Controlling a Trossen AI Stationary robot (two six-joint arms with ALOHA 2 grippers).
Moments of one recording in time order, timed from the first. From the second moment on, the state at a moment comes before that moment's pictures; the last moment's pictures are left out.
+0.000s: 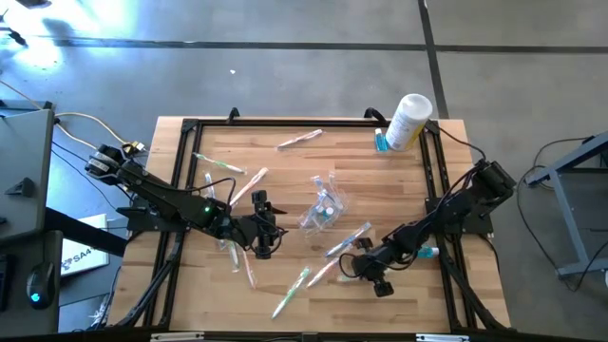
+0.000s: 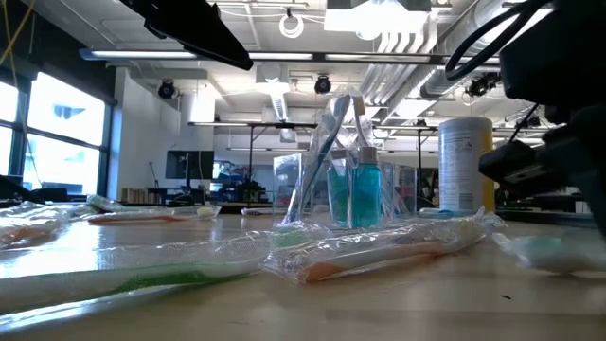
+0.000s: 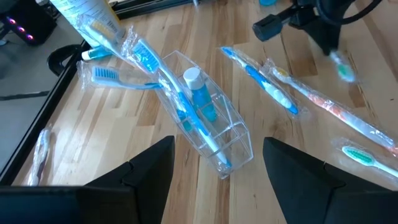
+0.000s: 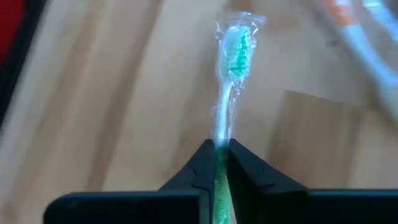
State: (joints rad) left arm -0.43 1.34 0.91 -0.18 -0.59 -0.10; right arm 0.57 1.70 0.73 -0.10 -0.11 0.34
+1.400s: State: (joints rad) left arm -0.43 1.34 0.91 -0.18 -0.59 -0.10; right arm 0.80 1.18 0.71 -0.39 1.02 0.32
